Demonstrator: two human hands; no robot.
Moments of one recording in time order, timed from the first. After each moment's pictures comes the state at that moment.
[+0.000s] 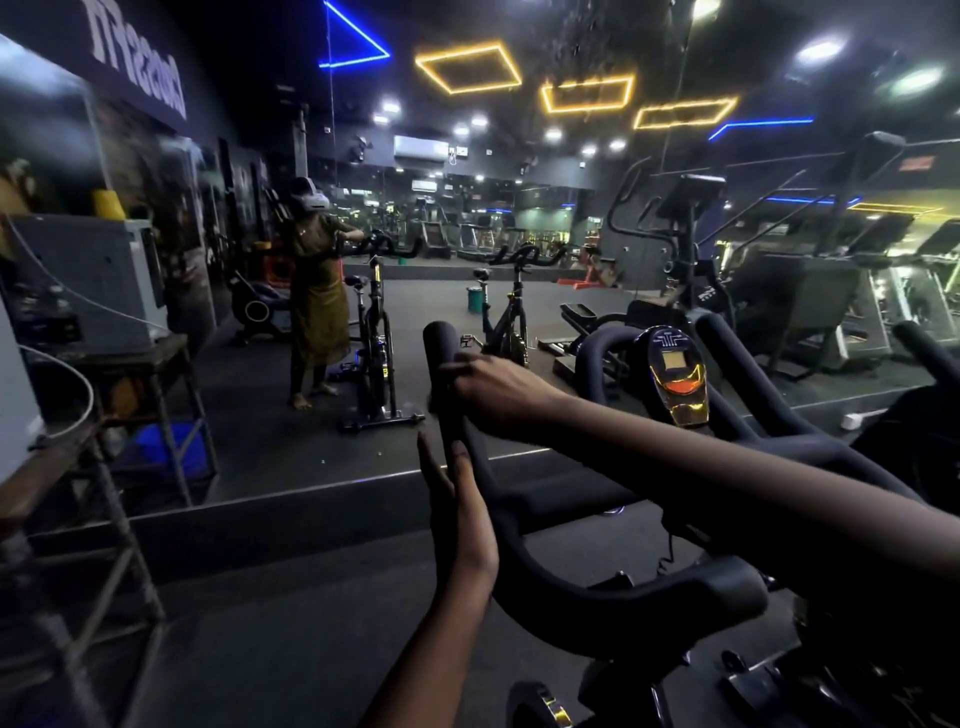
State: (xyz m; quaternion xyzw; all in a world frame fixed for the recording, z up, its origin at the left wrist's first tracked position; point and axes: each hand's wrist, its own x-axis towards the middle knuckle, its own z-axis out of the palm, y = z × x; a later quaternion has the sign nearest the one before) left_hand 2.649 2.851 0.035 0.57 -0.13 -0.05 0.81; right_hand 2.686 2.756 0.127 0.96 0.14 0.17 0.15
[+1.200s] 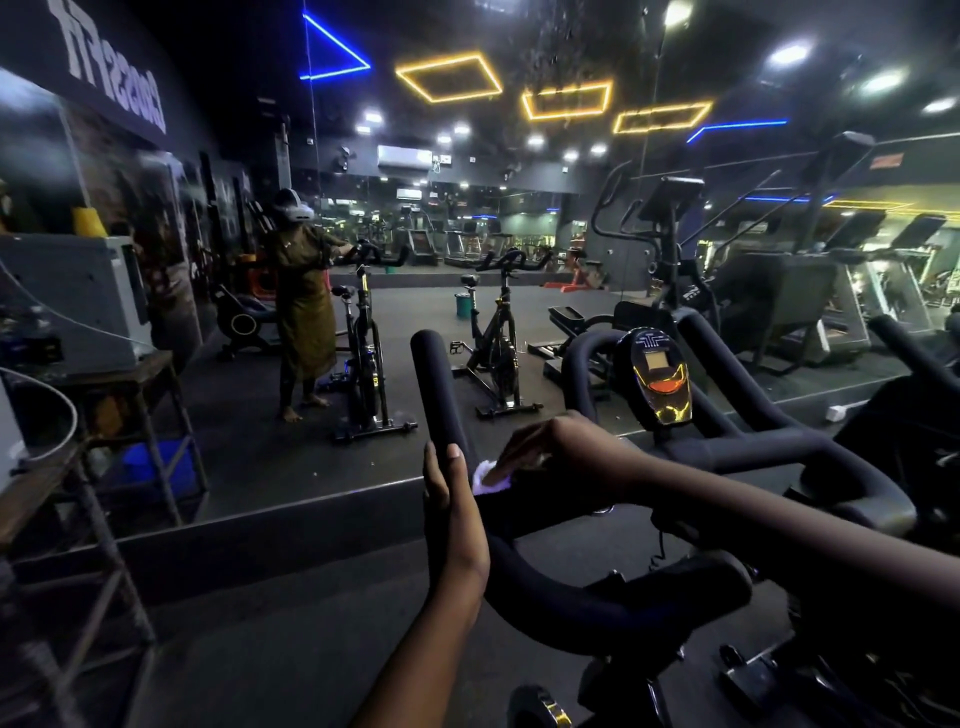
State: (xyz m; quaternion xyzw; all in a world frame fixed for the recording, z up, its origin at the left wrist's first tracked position) left_hand 2.661 2.845 0.022 0.59 -0.15 -0.08 0.79; right_hand 2.595 2.733 0.107 0.98 0.09 0.13 -0.11
